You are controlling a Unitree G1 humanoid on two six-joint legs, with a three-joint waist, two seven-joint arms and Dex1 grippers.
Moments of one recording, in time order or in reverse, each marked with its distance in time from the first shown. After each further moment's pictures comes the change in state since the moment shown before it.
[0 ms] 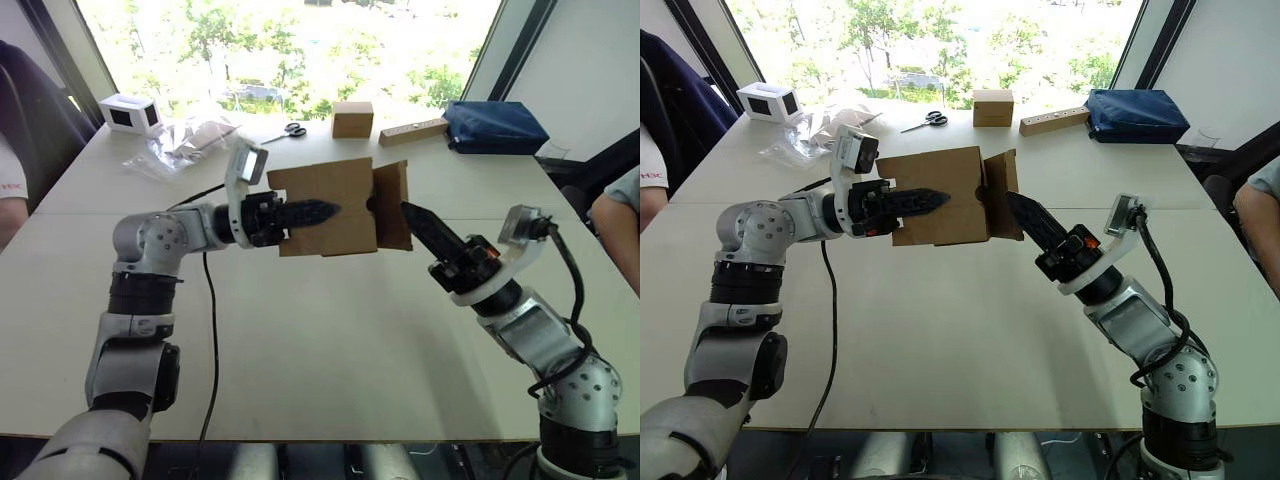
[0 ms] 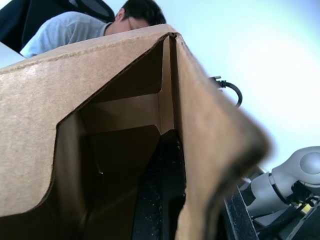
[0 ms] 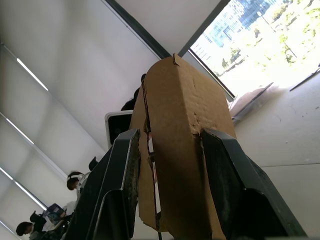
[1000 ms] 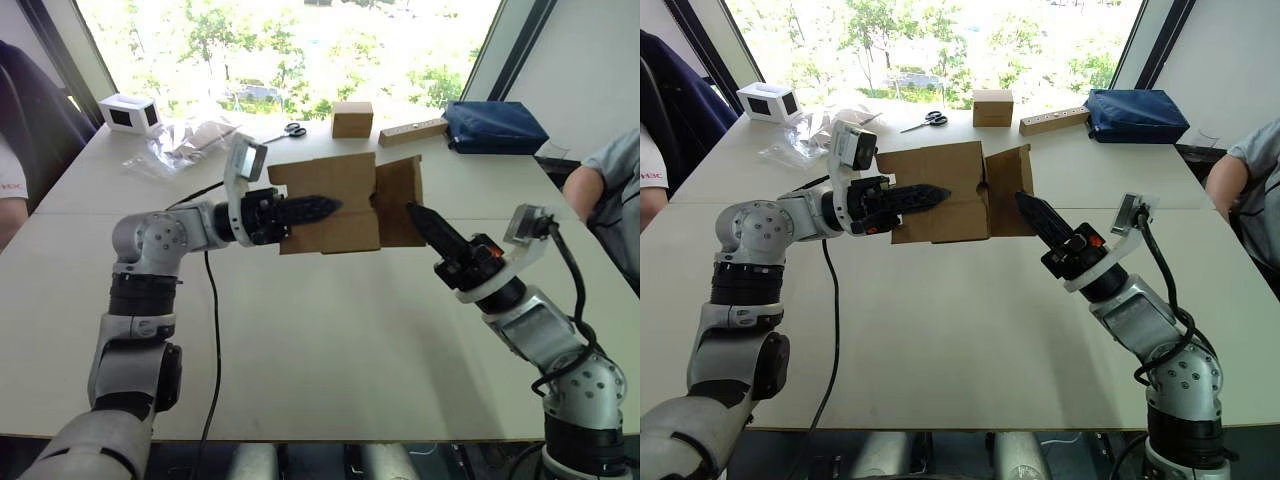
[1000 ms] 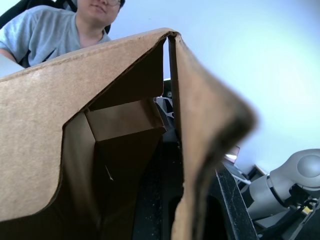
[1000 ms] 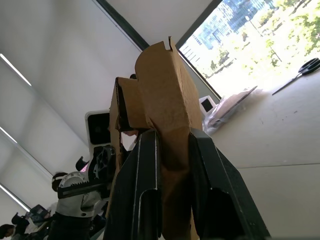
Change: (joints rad) left arm 0.002 -0.013 0.019 -0.024 -0.021 0.000 0.022; right arm -0.002 -0.021 -0.012 0.004 -0.032 -0.007 0.003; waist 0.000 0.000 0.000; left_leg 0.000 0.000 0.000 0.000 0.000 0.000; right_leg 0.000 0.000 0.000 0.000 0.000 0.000
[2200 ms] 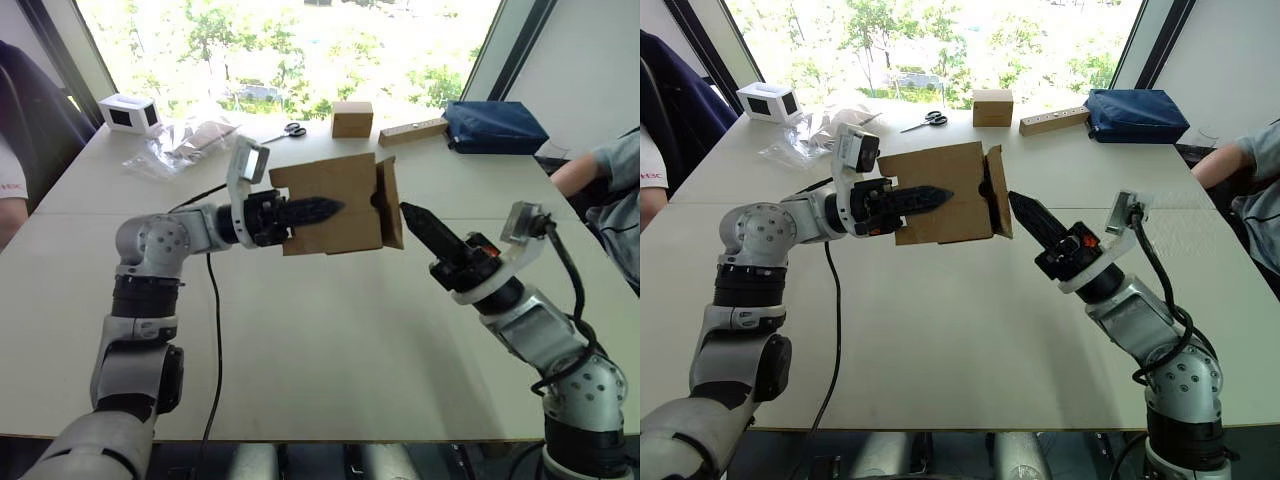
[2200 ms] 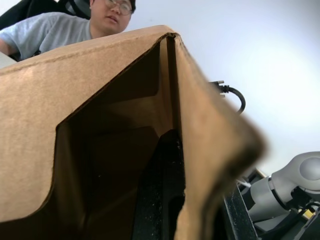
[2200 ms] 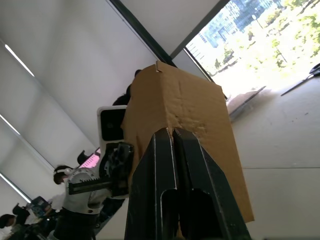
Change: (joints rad) left arm 0.009 -0.011 -0.001 -0.003 -0.016 -0.001 0.024; right arm -0.004 -0.004 0.032 -0.030 -0.058 -0.012 -0.017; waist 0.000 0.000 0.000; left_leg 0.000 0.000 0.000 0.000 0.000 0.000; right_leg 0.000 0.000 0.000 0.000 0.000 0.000
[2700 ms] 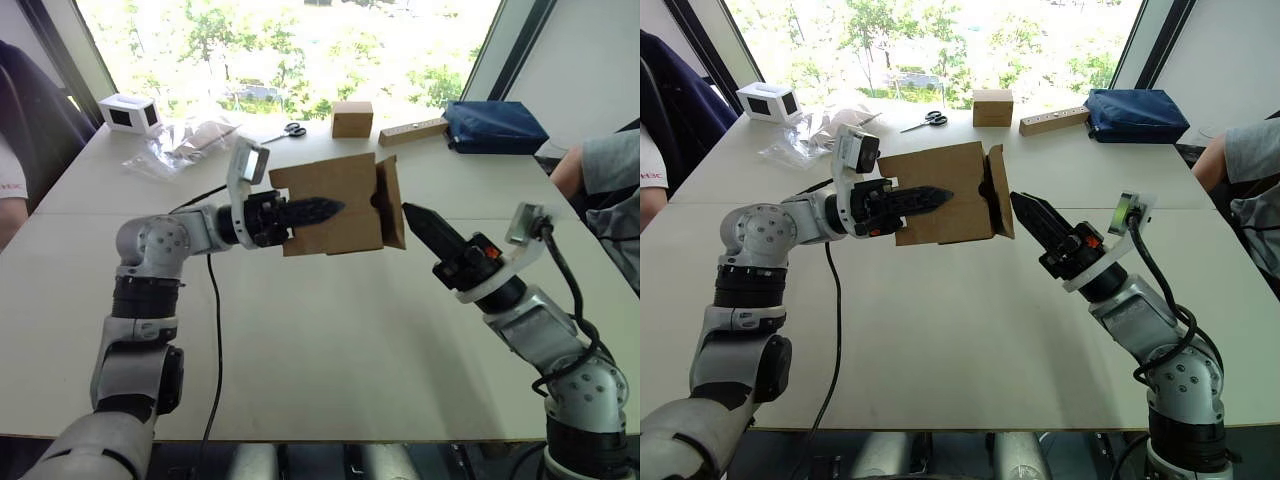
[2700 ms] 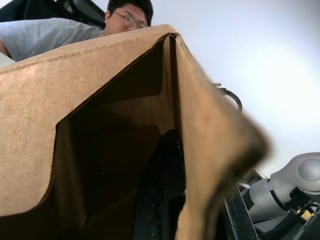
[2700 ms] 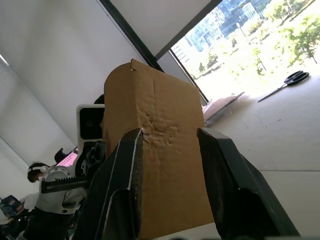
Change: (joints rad) left arm 0.005 0.000 0.000 0.000 -0.004 0.000 0.004; right arm 0.006 0.001 -0.021 0.000 -0.041 -0.007 0.016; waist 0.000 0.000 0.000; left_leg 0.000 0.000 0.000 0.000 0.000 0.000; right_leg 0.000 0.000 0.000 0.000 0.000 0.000
